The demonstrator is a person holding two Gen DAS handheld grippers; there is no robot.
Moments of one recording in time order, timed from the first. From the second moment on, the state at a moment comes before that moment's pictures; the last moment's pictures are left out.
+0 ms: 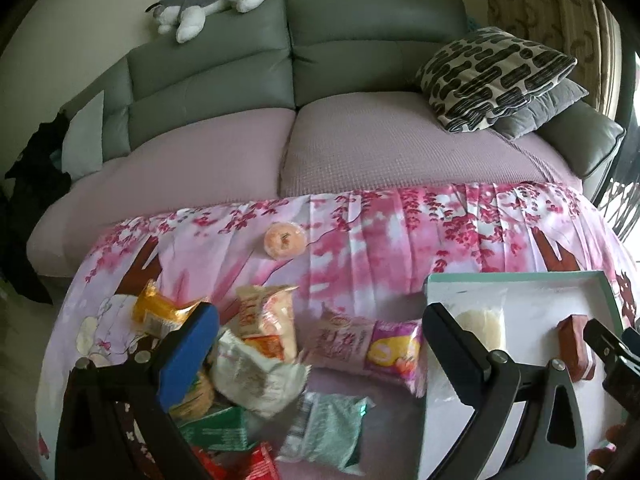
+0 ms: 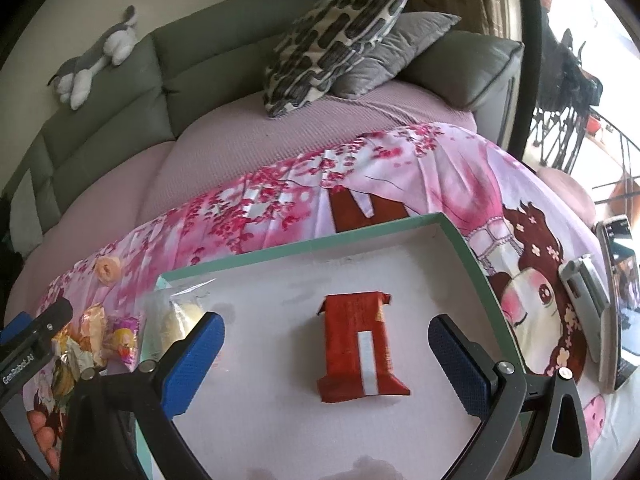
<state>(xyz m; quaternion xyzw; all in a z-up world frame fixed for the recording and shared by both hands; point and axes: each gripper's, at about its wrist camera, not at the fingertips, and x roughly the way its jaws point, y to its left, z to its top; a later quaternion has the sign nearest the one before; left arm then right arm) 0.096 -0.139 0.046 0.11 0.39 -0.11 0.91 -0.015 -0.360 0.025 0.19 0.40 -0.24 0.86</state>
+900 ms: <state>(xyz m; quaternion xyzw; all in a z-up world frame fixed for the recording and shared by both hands) 0.035 0.032 0.056 0.02 0.40 0.07 0.91 0.023 -0.221 0.041 0.11 0.43 -0.10 0.89</state>
